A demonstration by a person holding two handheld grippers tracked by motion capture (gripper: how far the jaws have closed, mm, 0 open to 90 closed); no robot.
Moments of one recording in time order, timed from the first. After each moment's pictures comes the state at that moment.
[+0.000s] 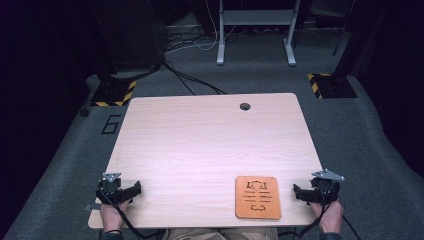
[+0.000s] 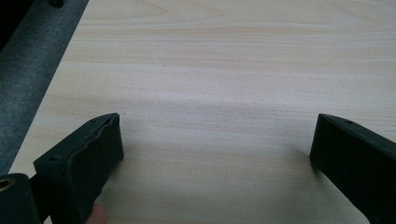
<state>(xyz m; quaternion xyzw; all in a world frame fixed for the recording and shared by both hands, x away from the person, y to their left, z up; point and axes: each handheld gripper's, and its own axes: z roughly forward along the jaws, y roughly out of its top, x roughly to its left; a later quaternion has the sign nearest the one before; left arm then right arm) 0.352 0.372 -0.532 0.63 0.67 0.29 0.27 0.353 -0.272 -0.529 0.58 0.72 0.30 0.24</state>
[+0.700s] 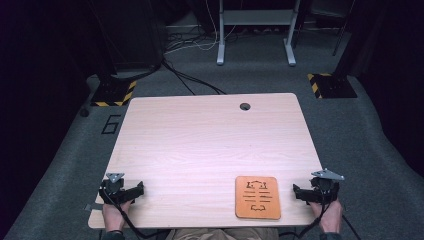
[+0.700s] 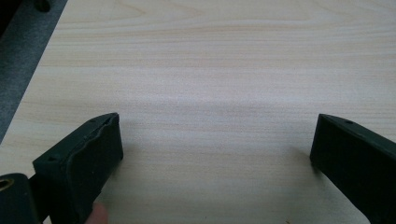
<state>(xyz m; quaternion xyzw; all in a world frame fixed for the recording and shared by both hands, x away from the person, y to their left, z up) 0.352 0.366 -0.532 0.65 0.66 0.28 0.28 0.354 -0.272 -0.528 0.58 0.72 0.30 0.23</state>
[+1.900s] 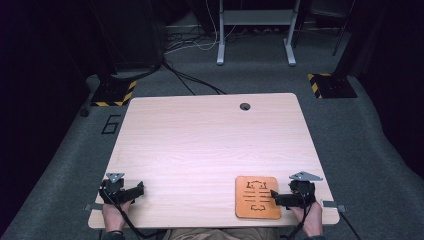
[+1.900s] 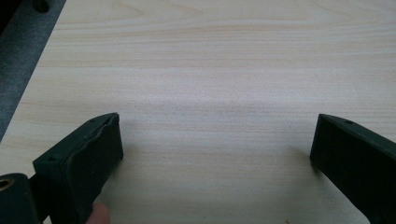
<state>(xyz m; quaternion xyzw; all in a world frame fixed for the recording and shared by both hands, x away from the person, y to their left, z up) 0.352 0.366 -0.532 0.65 0.66 0.27 0.28 0.344 -0.207 -0.518 0.53 0.75 0.35 0.17</state>
